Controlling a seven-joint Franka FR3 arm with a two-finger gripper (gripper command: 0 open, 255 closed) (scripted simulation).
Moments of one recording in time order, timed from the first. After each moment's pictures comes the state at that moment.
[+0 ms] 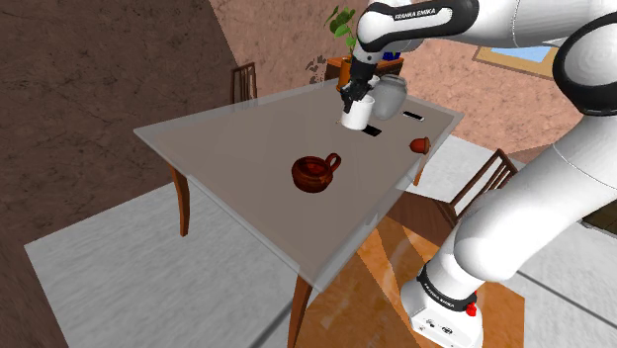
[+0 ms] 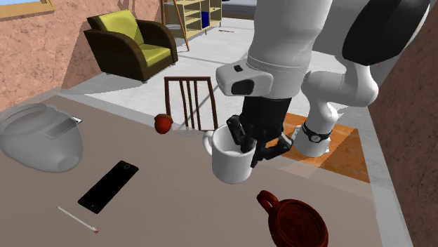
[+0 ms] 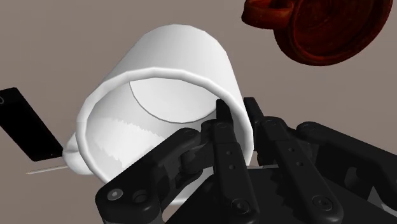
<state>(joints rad) -0.07 -0.19 -0.30 -2.04 -0.06 1.98 -0.16</state>
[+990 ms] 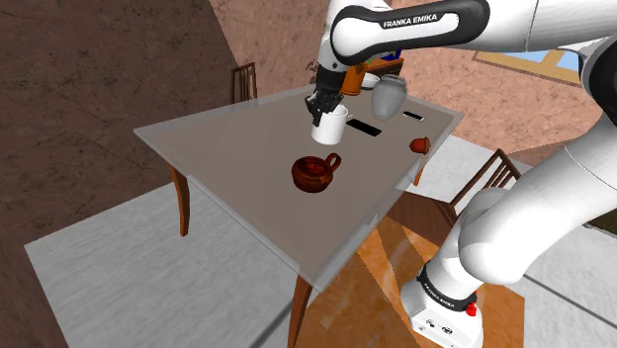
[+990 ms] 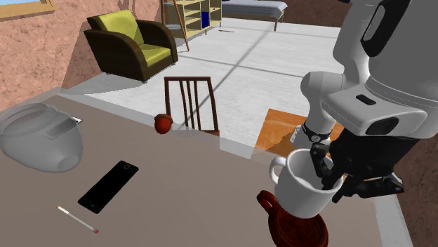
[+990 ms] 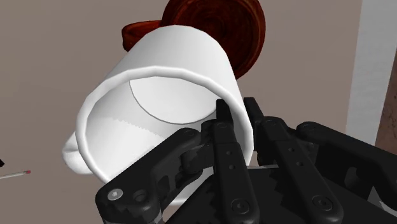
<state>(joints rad) 0.04 -0.26 -0.11 -2.14 -0.07 1.99 0.16</state>
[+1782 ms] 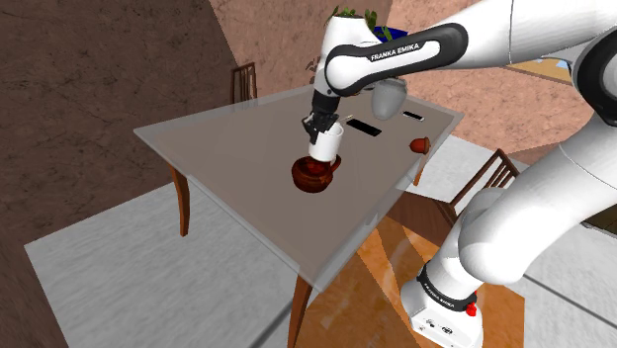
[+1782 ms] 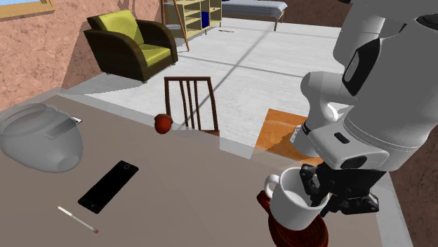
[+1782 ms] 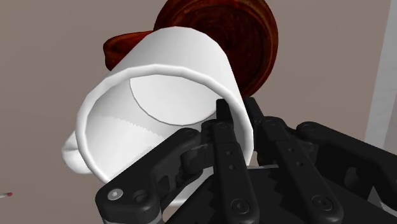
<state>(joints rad) 0.04 -0.23 -0.11 -2.27 -0.07 2.16 0.16</state>
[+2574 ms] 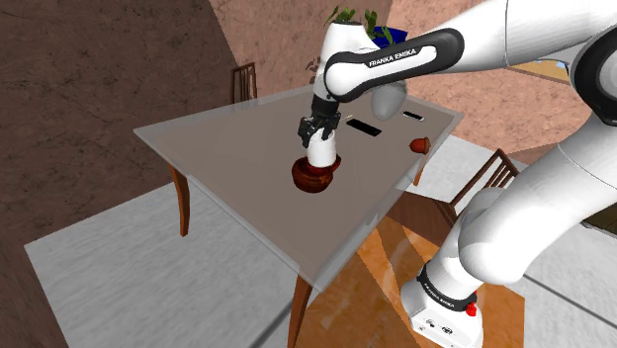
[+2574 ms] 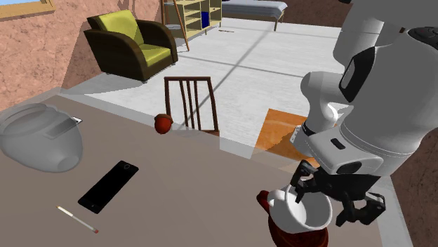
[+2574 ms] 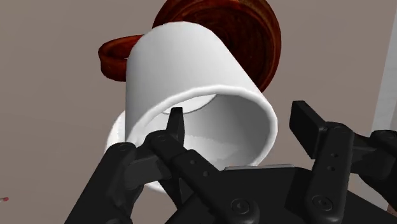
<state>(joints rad) 0.04 -0.22 -0.11 -2.30 -0.07 2.19 0.16</state>
